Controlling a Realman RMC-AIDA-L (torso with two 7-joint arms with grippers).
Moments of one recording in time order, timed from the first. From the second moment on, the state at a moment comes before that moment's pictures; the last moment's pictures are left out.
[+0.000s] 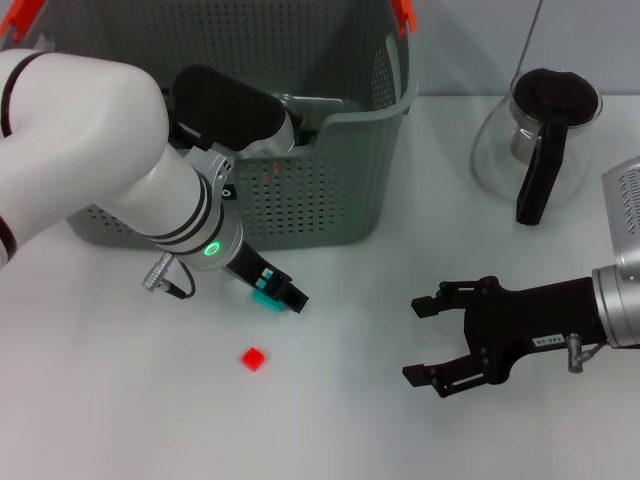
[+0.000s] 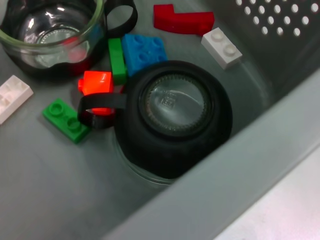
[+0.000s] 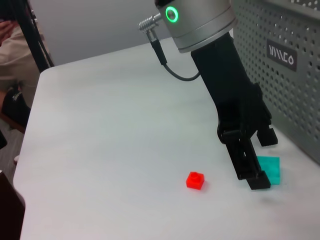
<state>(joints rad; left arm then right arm) -0.71 -2.17 1.55 1.01 2.75 1.15 -2.89 0.60 2.08 -1.00 -0.64 -2.10 -1.48 1.36</state>
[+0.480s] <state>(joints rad) -0.71 -2.18 1.57 1.01 2.75 1.14 -2.89 0.60 2.08 -0.99 -0.64 -2.10 -1.48 1.36</state>
